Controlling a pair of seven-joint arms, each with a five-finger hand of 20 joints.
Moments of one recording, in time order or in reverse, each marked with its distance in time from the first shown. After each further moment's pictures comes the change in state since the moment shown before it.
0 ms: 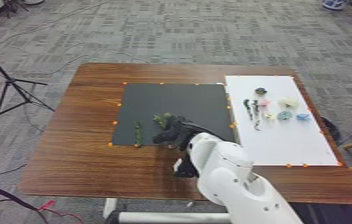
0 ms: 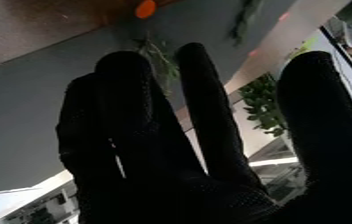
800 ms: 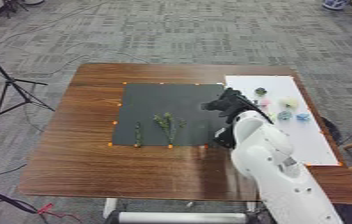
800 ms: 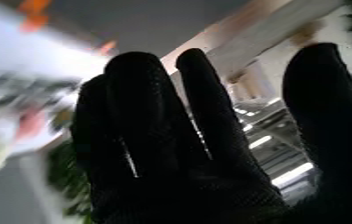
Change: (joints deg) left arm 2.0 -0.9 -0.4 -0.8 -0.8 0.0 1.7; right arm 1.1 6.2 12.9 2.3 -3.1 11.3 4.9
